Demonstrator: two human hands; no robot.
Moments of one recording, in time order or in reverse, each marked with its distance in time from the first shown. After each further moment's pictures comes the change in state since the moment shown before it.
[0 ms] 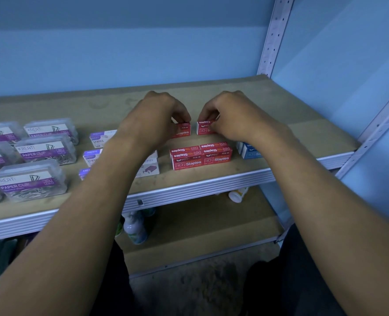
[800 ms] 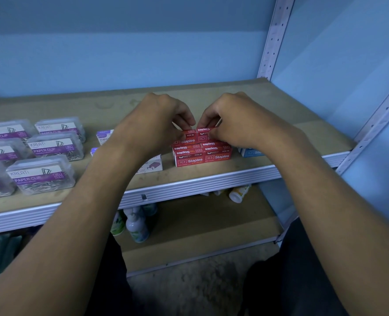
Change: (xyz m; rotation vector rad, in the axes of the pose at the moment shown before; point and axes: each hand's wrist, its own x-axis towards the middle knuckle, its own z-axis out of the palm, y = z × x) left_hand -0.028 0.015 -0.018 -0.063 -0.042 0.022; right_hand -0.037 -0.022 -0.021 -0.023 -0.057 -0.076
